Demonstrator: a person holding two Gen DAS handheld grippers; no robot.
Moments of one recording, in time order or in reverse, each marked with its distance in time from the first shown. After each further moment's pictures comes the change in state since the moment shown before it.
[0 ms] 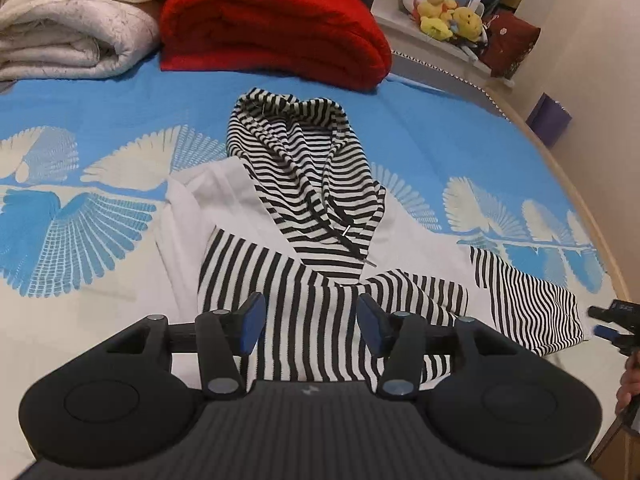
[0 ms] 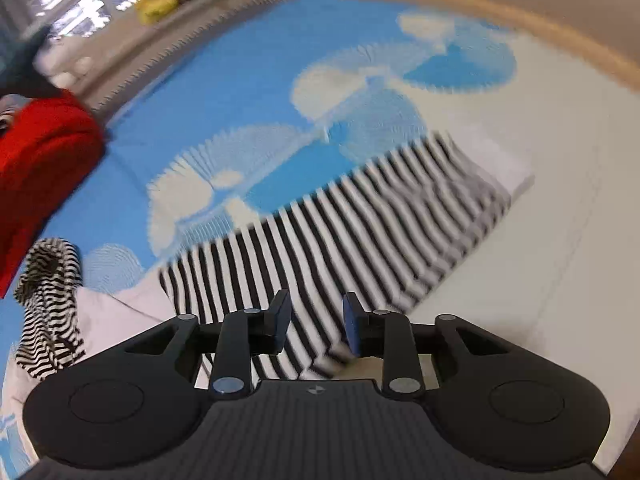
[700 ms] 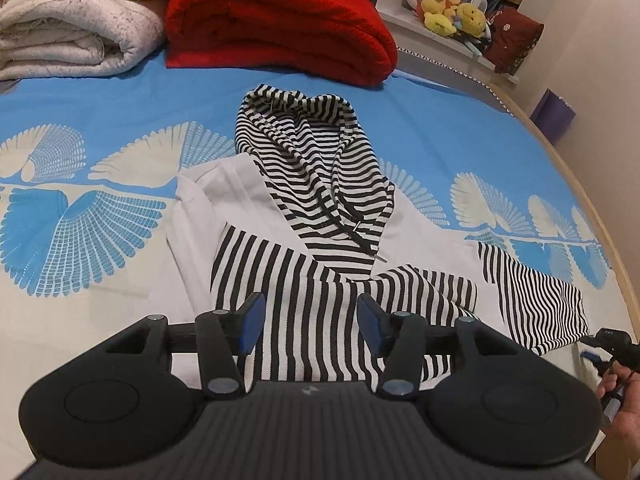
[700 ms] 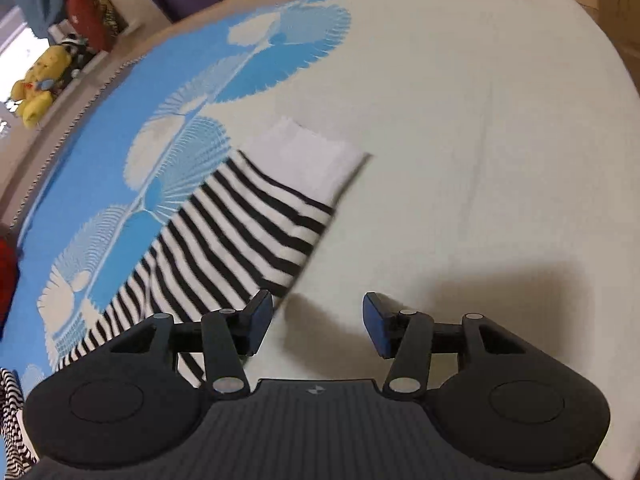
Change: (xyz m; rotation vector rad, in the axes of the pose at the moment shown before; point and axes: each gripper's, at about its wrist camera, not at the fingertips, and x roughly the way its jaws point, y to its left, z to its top) left arm 0.001 0.009 0.000 0.009 0.010 0.006; right arm 0.078 -0.144 -0.012 0.358 -0.045 -0.098
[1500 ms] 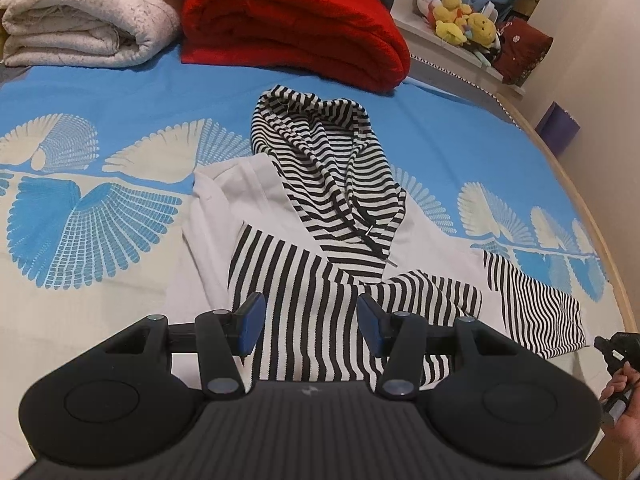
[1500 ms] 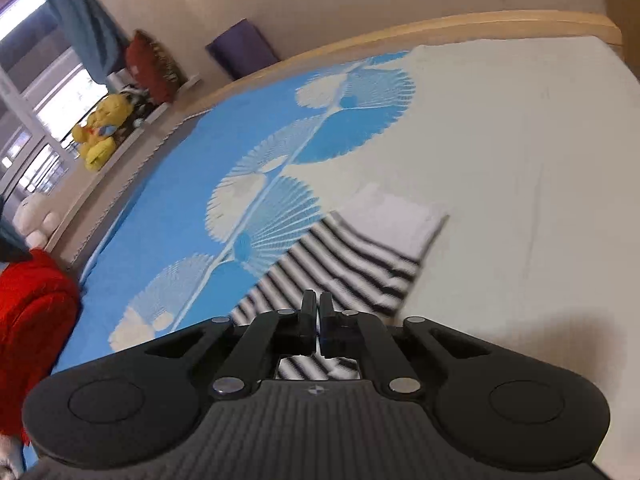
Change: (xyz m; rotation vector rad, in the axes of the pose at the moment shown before) left arm -0.007 0.019 0.001 -0.041 0.001 -0.005; right arm -0.034 0.015 0.010 0.055 -0.144 0.113
